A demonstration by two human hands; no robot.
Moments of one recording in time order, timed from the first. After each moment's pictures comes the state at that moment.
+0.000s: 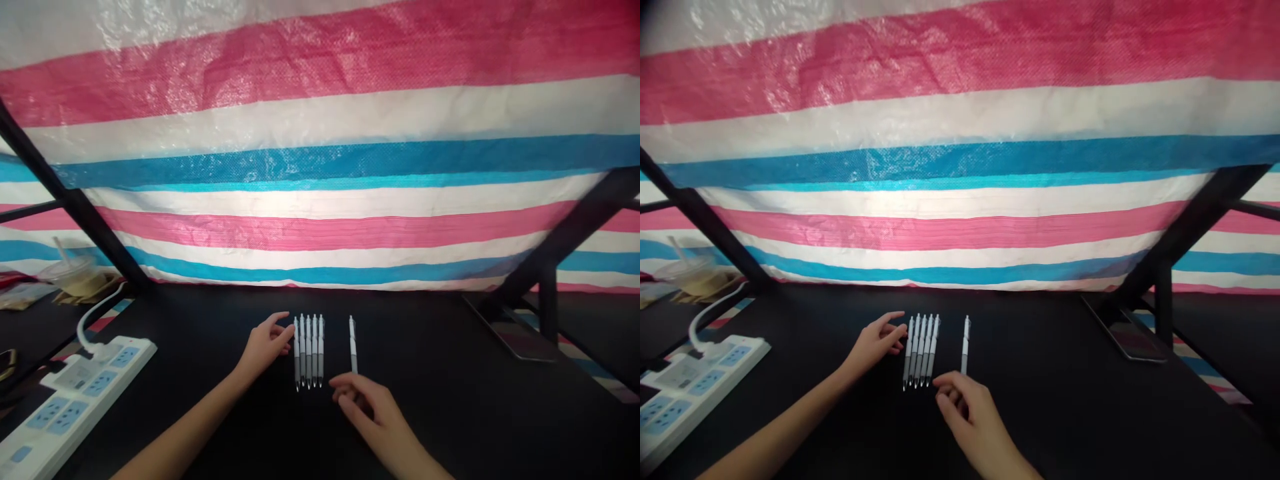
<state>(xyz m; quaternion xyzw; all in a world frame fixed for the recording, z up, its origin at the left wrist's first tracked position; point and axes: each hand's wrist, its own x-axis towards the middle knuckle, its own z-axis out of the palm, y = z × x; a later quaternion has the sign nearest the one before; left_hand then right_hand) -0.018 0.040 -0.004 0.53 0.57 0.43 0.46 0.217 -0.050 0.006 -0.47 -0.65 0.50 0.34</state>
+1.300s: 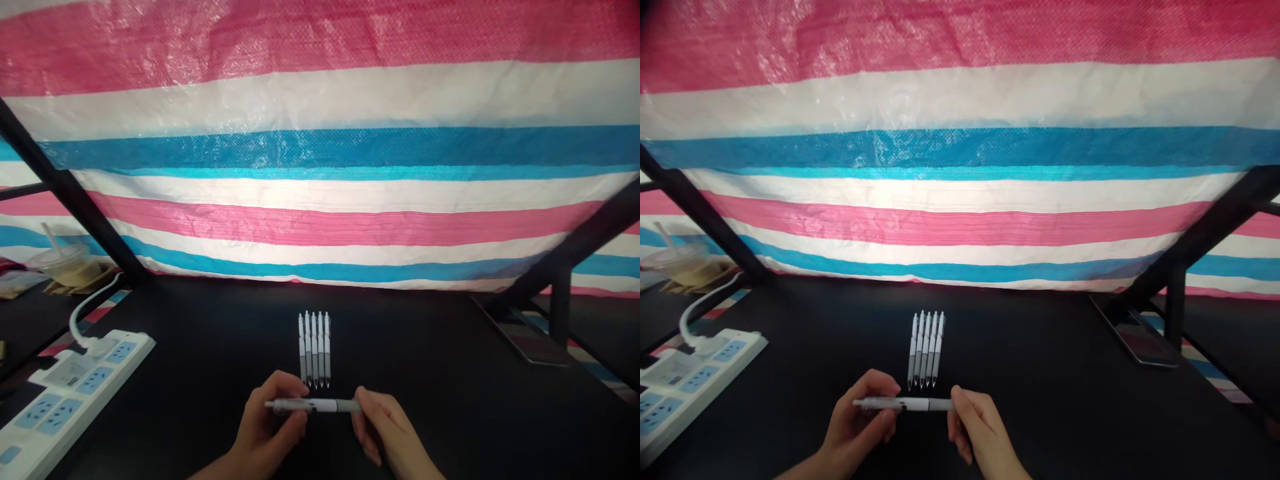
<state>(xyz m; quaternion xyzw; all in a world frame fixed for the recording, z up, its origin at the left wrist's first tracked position) -0.007 -0.069 0.001 0.52 0.41 0.52 0.54 0.205 -0.056 -0.014 -0.48 -0.47 0.65 0.35</state>
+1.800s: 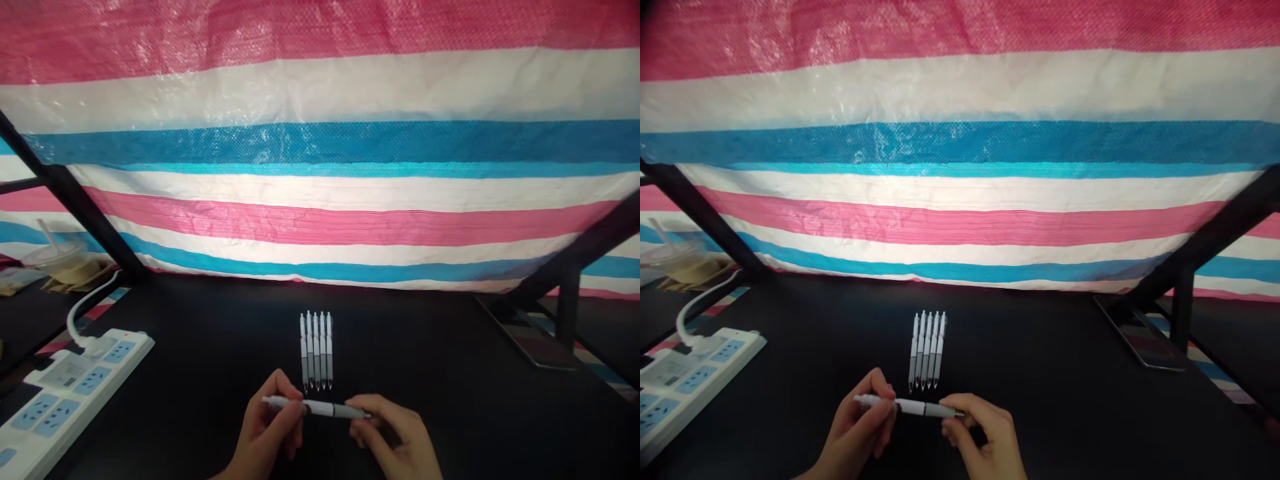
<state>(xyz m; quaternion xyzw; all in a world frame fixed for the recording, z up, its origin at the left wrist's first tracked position) -0.003 -0.066 -0.010 0.39 0.39 0.52 0.65 0.209 -0.065 0.001 -0.50 -0.60 0.47 0.41</state>
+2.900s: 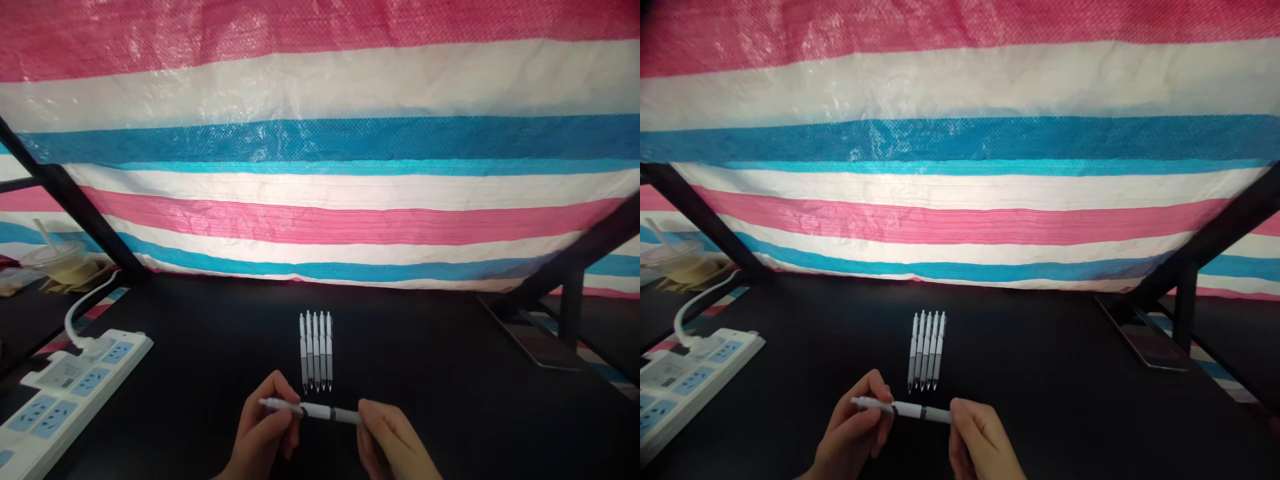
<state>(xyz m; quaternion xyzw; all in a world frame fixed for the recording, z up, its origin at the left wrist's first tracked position) -0.006 -0.067 -0.012 0.33 0.31 0.55 0.70 0.206 -0.062 -0.001 -0.47 -0.46 0.68 0.32</state>
